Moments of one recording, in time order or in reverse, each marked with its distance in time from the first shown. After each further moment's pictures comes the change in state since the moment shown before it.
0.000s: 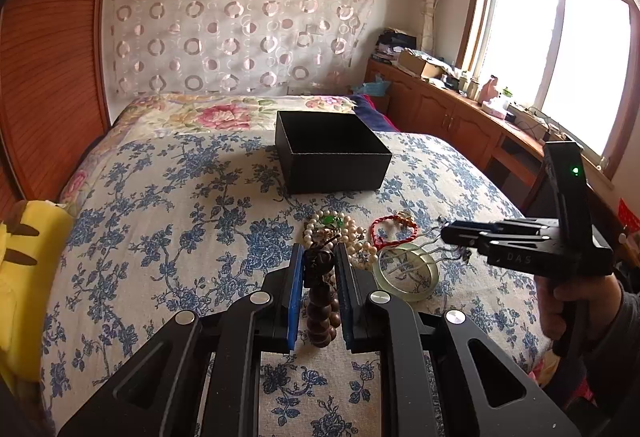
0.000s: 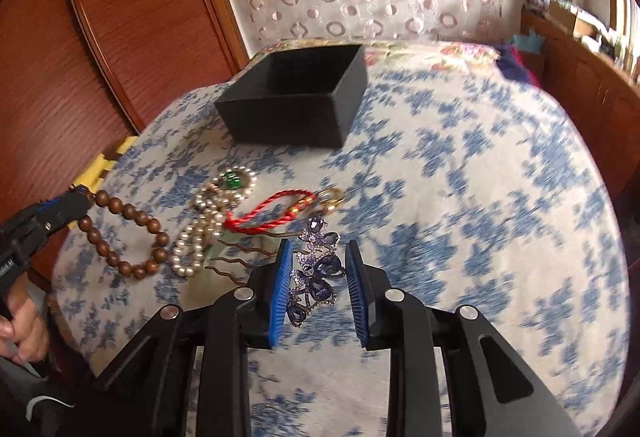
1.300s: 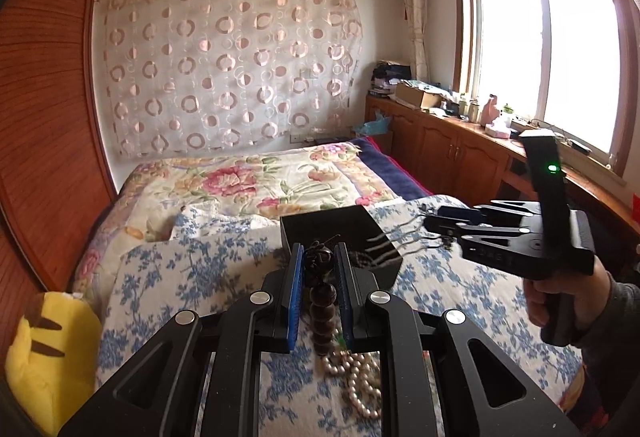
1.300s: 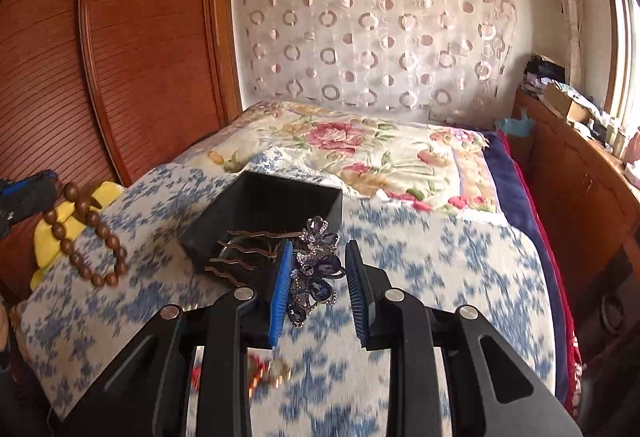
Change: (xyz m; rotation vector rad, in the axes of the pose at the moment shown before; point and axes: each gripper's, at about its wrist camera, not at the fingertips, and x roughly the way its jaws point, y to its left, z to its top) left arm 0.011 -0.009 0.101 0.123 -0.148 0.056; right arm 0.003 -0.007 0.114 -0.132 -0.203 -0.084
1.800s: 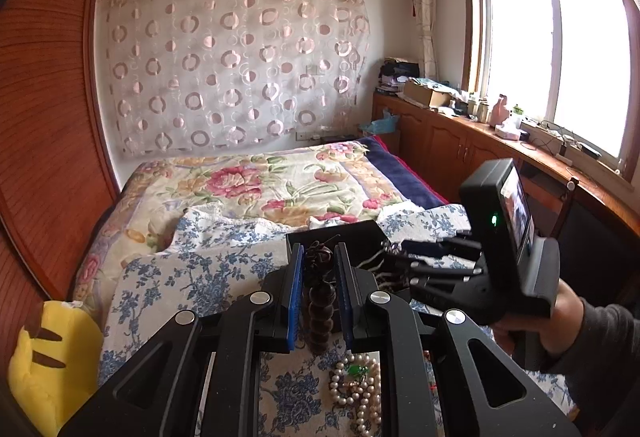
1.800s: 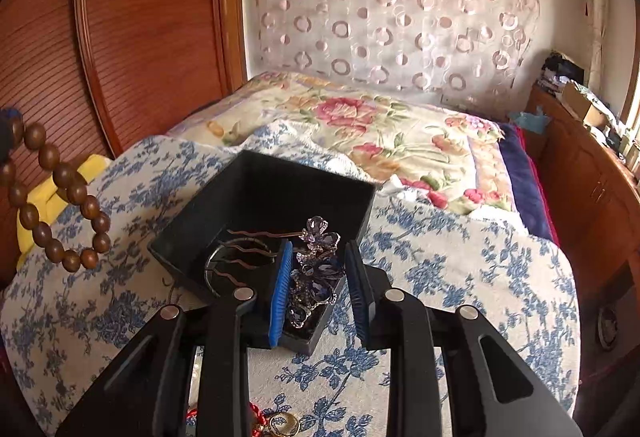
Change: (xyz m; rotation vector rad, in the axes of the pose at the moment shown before) left arm 0.027 0.004 0.021 -0.012 0.016 0.017; right arm 0.069 0.019 0.007 -0.055 0.106 0.010
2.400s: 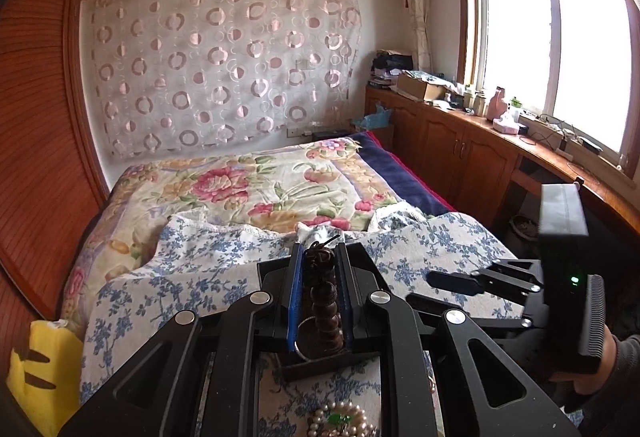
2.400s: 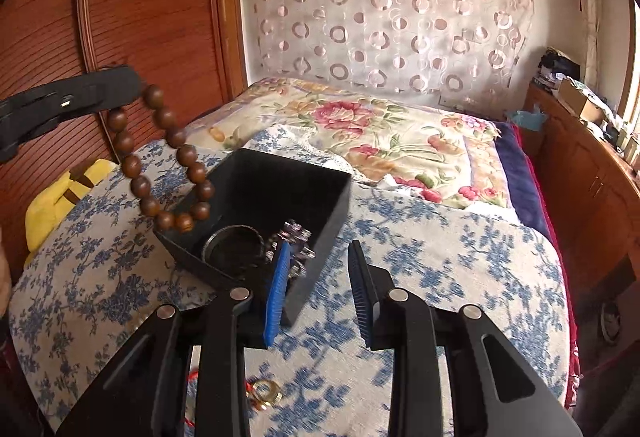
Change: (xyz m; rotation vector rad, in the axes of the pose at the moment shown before) left arm 0.057 -0.018 0.027 0.027 0.024 -0.020; right arm -0.032 -0.021 -0.015 0.022 -0.028 0.013
